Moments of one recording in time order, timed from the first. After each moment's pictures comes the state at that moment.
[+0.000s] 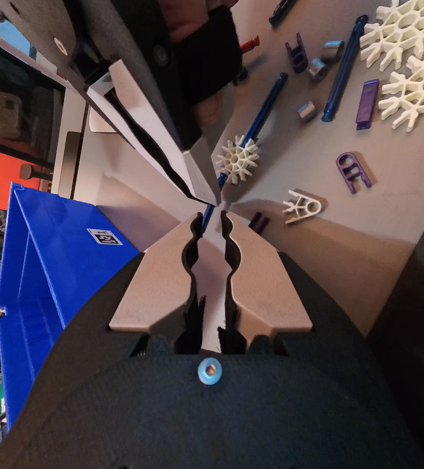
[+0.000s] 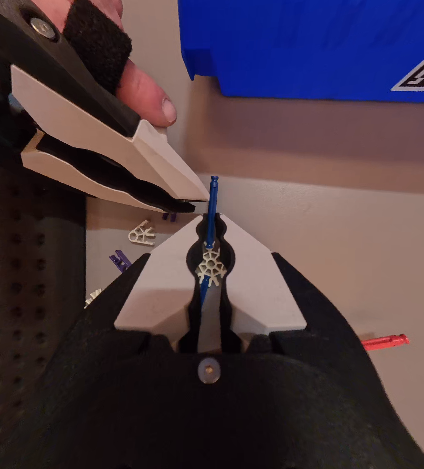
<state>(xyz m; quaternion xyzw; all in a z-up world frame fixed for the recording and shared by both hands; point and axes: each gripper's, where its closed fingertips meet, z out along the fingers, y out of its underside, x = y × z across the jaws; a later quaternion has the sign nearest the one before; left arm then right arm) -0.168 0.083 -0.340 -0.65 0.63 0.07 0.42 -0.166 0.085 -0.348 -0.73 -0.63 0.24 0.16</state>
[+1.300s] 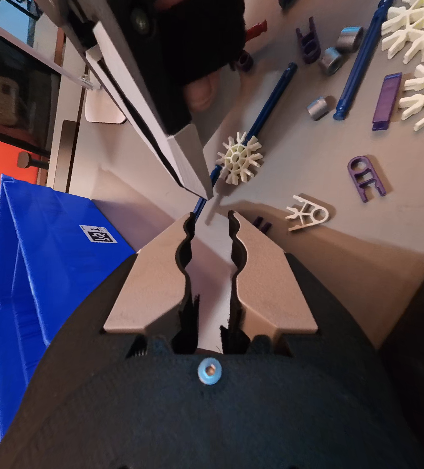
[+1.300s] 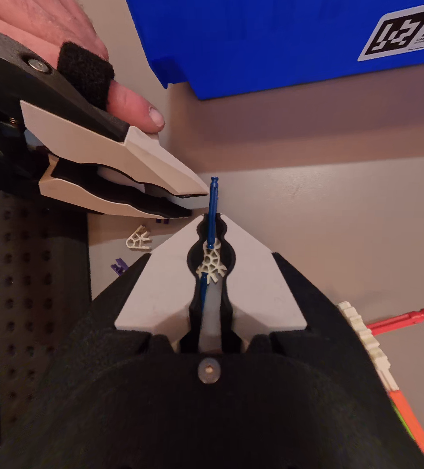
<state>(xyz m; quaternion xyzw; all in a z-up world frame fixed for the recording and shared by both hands) -0.167 0.089 -0.349 -0.66 0.62 0.08 0.42 -0.162 0.091 -0.348 -0.76 -0.56 0.28 0.17</state>
